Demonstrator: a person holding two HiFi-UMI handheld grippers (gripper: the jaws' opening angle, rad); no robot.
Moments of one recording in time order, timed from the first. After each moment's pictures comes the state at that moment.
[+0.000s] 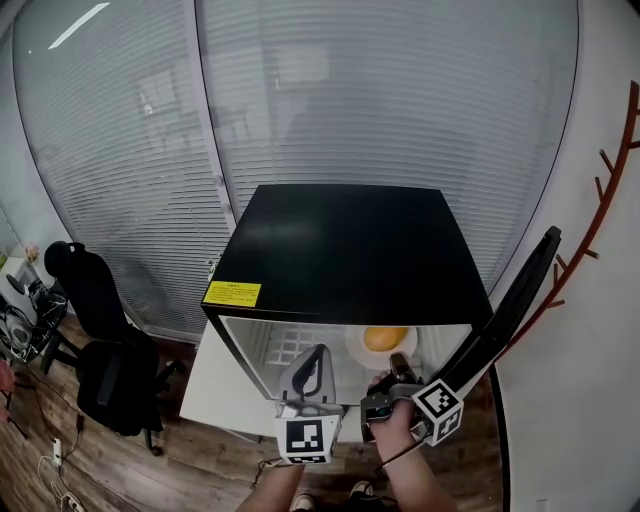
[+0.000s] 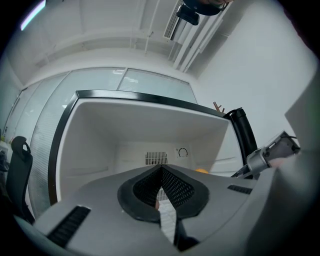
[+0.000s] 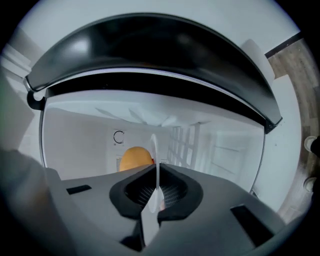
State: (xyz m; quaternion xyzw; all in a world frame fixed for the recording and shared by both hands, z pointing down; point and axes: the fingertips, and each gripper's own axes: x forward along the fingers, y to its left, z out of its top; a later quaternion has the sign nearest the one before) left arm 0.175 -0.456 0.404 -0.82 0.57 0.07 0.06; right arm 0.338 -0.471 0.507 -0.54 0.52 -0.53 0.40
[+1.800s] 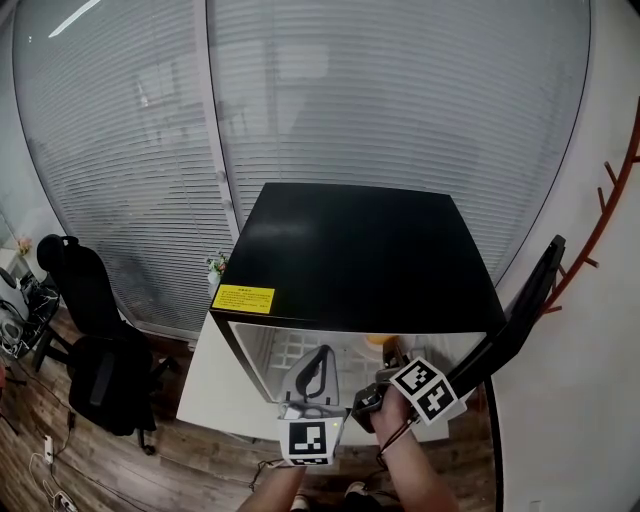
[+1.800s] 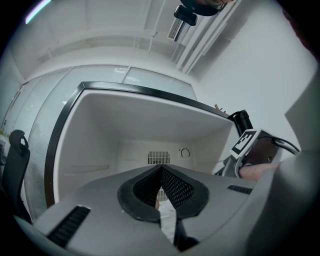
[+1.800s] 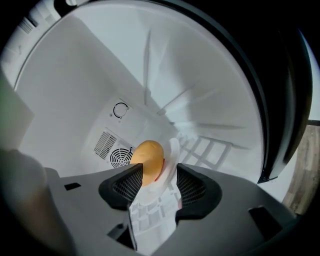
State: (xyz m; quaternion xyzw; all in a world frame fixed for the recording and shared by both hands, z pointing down) left arm 0.165 -0.467 0.406 -0.82 0.56 0.09 0.05; right arm 0.329 -0.508 0.507 -0.67 0.57 -0.43 0.19
